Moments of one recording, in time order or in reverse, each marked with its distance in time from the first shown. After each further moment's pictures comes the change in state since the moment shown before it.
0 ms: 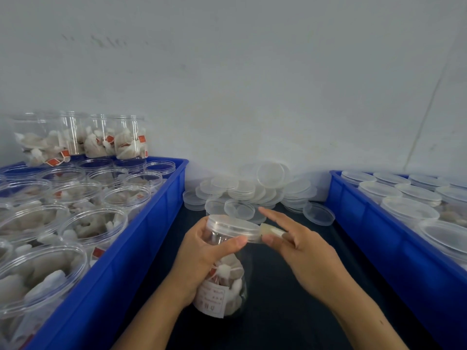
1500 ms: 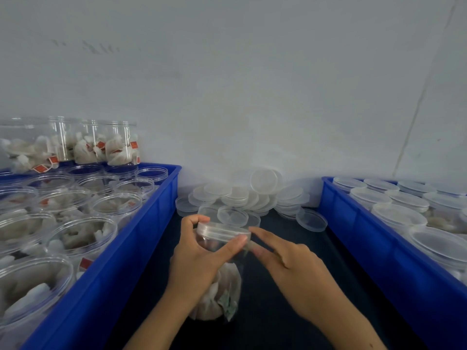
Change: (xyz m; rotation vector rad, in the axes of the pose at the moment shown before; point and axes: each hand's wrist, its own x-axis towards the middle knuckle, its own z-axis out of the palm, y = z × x) left_hand 0.001 0.003 0.017 0.227 0.251 0.073; right_hand -0.008 -0.007 0.003 -0.168 0.018 -0.065
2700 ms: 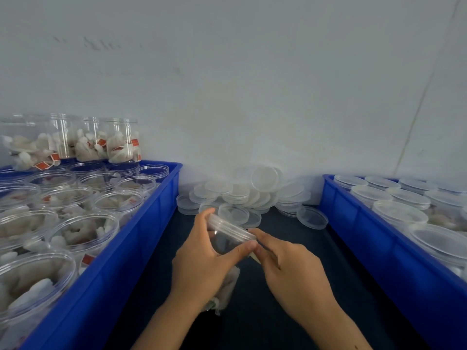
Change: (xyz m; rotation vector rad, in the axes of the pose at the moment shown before) left_hand -0.002 -0.002 0.004 0.339 -0.044 0.082; right_hand -0.003 -0.003 0.017 -0.075 0.155 -0.056
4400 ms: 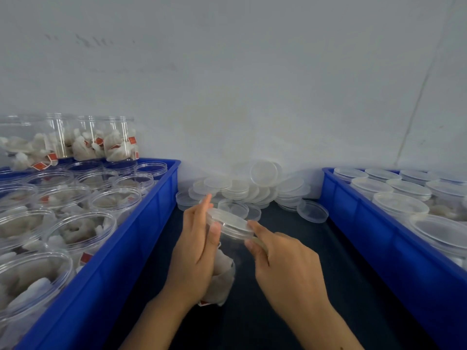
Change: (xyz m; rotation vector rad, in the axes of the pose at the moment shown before) left_hand 0.001 -0.013 -0.008 -0.143 -0.029 0.203; right_hand -0.004 -0.015 0.005 -0.118 0.101 0.017
